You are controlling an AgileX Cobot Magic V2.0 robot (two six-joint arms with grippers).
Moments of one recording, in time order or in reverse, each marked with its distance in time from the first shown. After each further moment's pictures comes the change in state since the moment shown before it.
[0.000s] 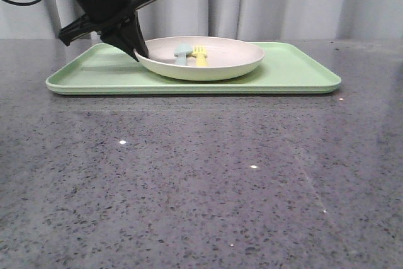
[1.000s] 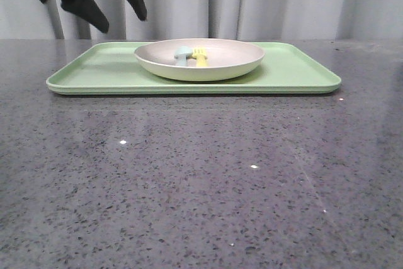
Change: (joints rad) left arm 0.000 -0.145 -0.002 0.171 0.057 0.000; right arm 0.000 0.000 0.000 0.000 0.000 0.000
